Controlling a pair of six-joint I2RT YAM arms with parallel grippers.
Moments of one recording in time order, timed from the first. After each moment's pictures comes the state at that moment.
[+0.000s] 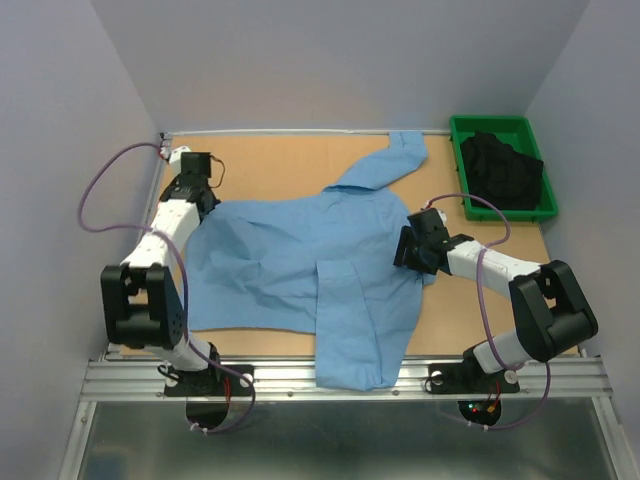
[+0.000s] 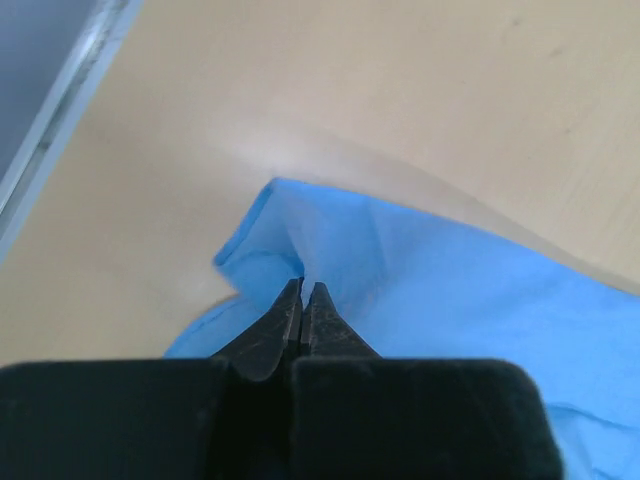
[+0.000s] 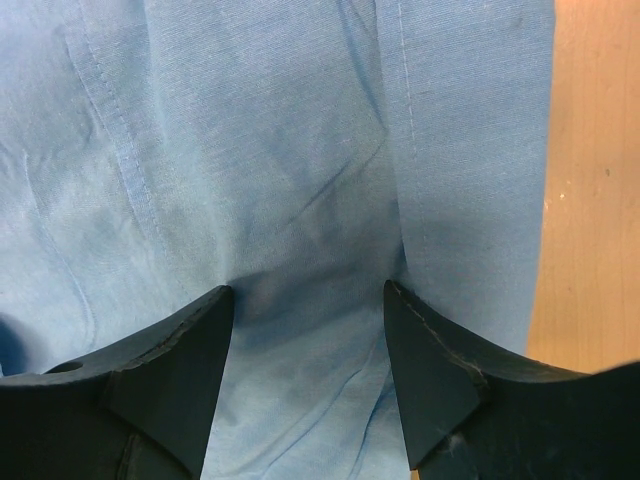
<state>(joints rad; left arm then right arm) -0.07 1.58 1.20 -0.47 -0.39 -0.43 0.40 1.47 0.74 -0.28 0.17 0.61</state>
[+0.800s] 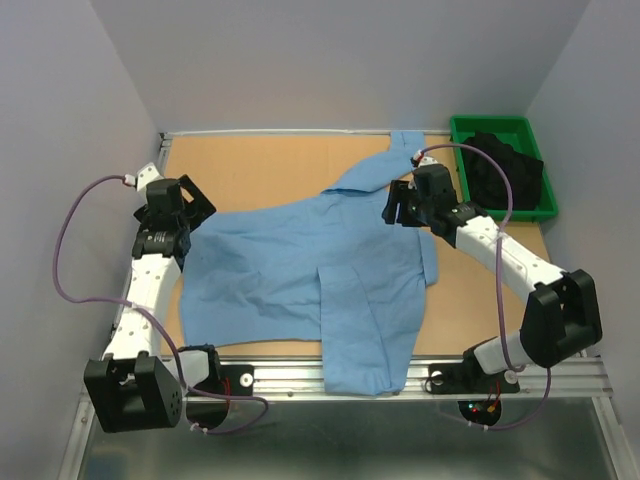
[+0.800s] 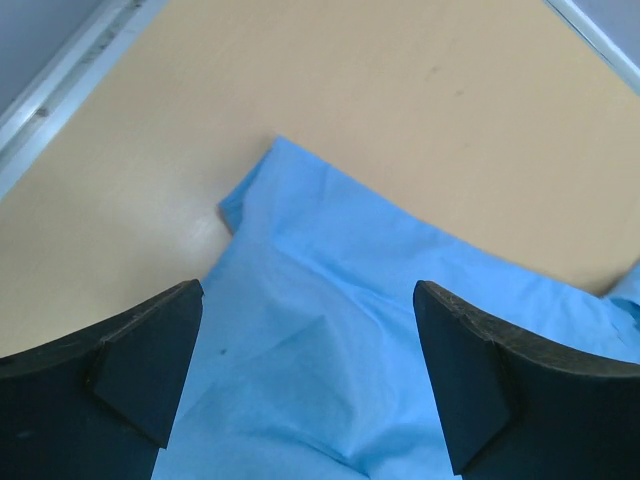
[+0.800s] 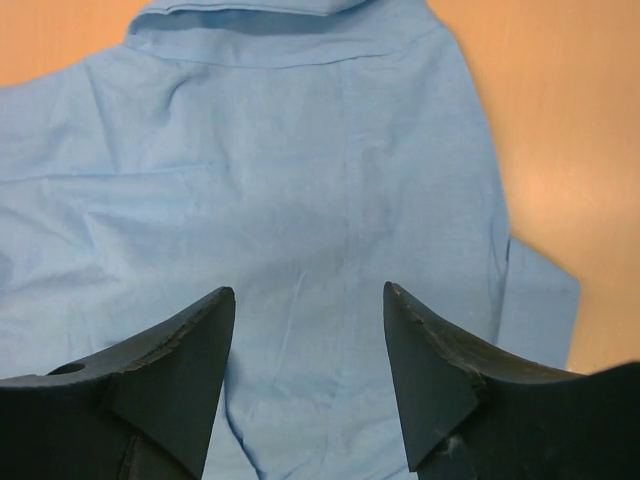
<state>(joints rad) 0.07 1.10 0.91 -0.40 -0.24 -0.52 0.39 1.41 1.05 -0.33 0.07 0.40</state>
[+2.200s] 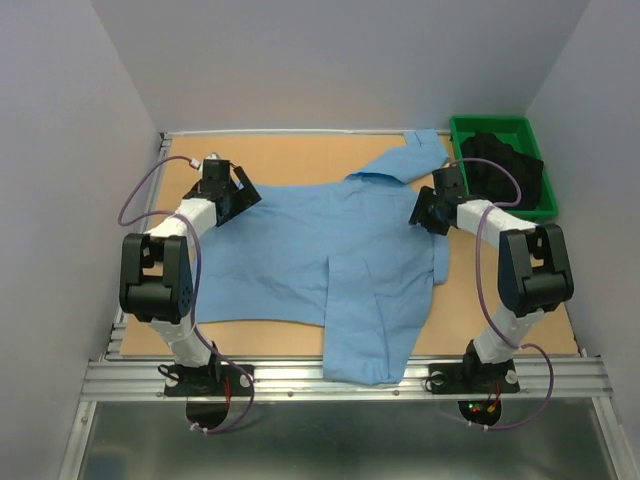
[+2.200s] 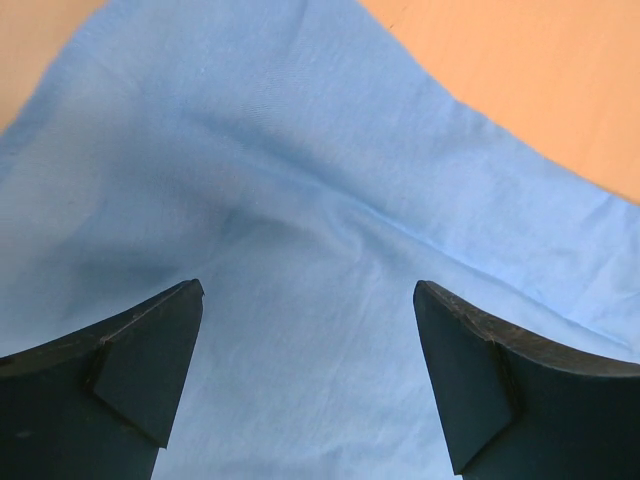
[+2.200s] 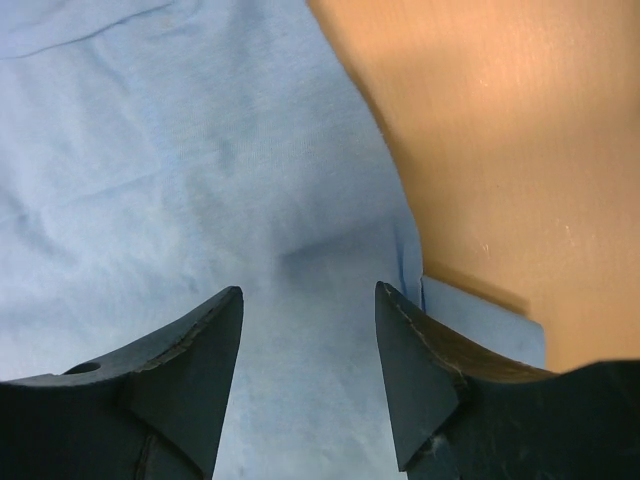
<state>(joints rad) -0.10 1.73 1.11 -0.21 -0.04 -0.61 0.15 1.76 1.09 -0.29 0.06 0.51</state>
